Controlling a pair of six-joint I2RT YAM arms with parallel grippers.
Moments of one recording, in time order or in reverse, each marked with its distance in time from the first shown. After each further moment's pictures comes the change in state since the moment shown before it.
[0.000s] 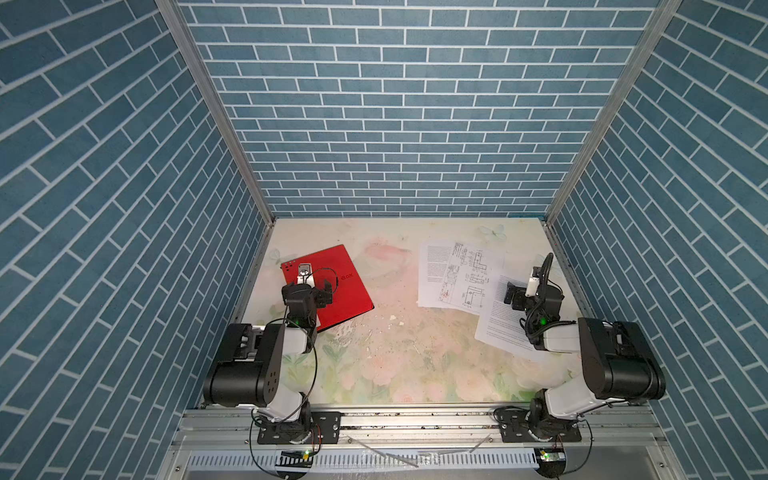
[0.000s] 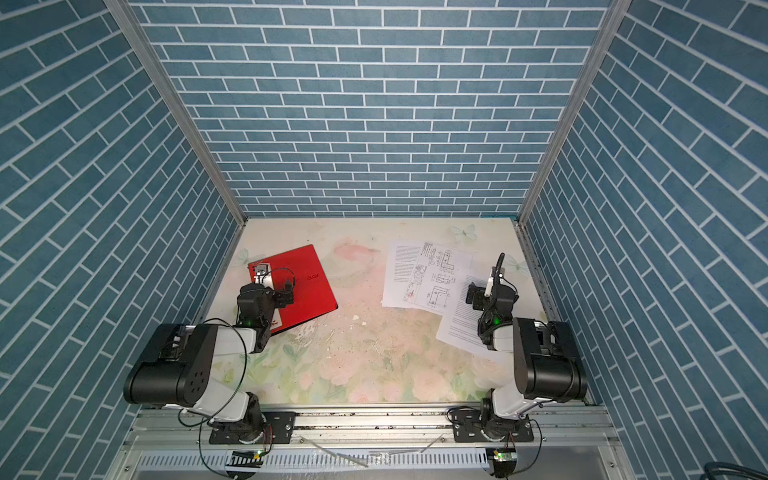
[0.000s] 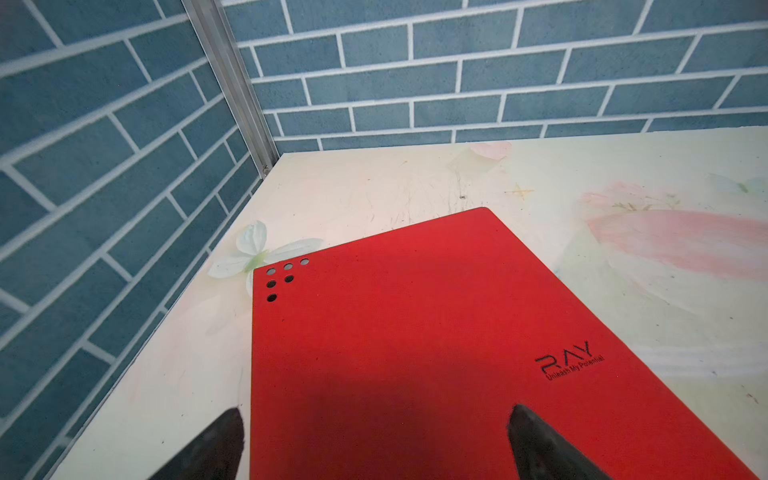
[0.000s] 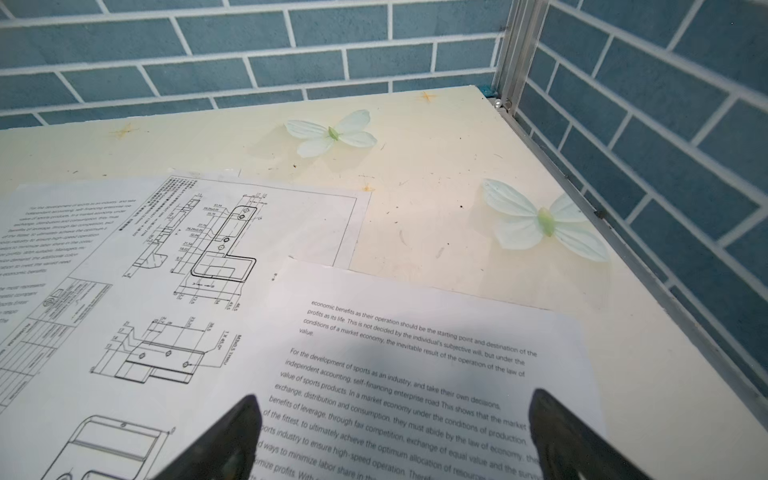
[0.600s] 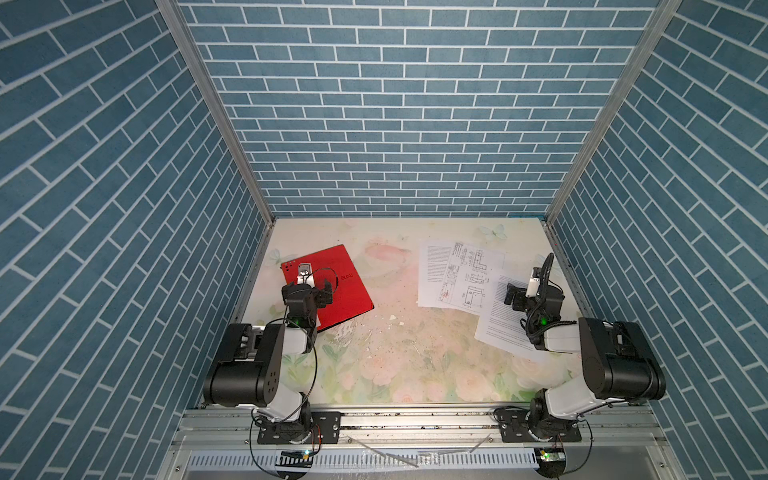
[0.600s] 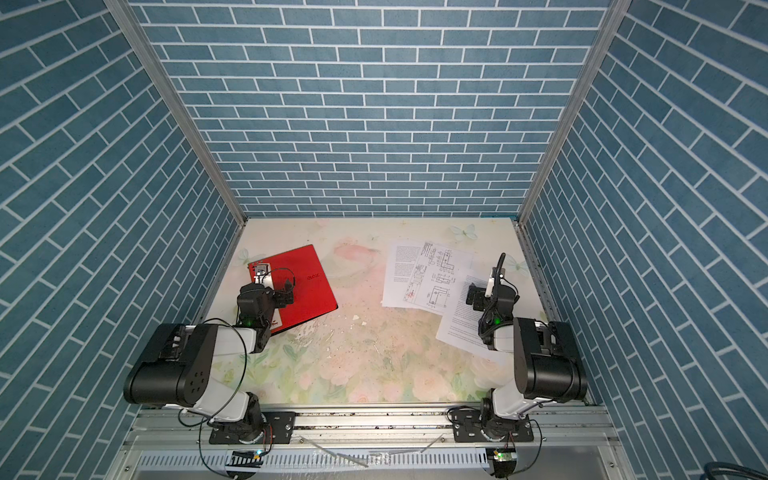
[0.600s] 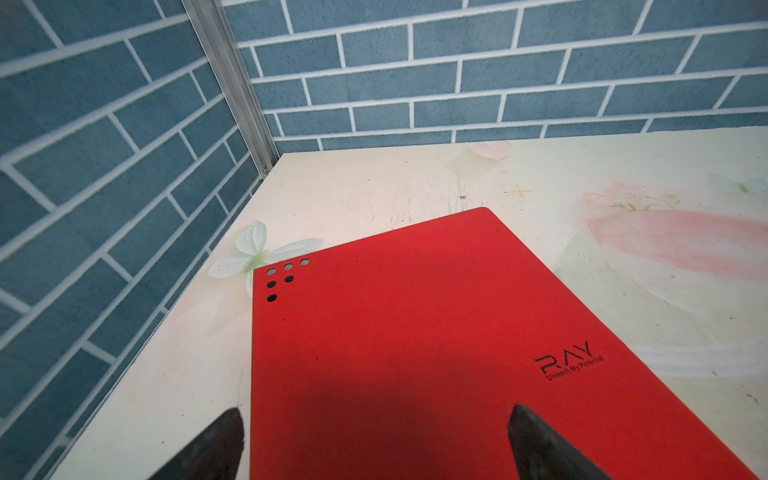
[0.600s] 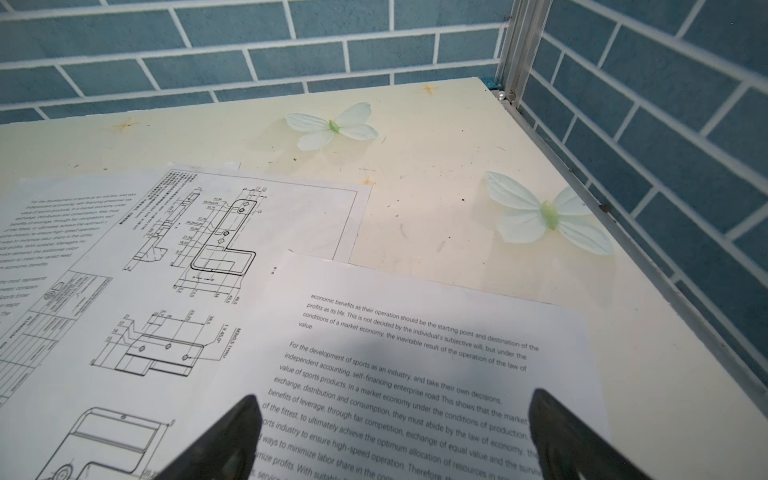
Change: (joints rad) left arm 0.000 0.000 0.000 0.000 0.000 0.000; right arm -0.011 0.000 0.000 -0.014 -0.021 0.000
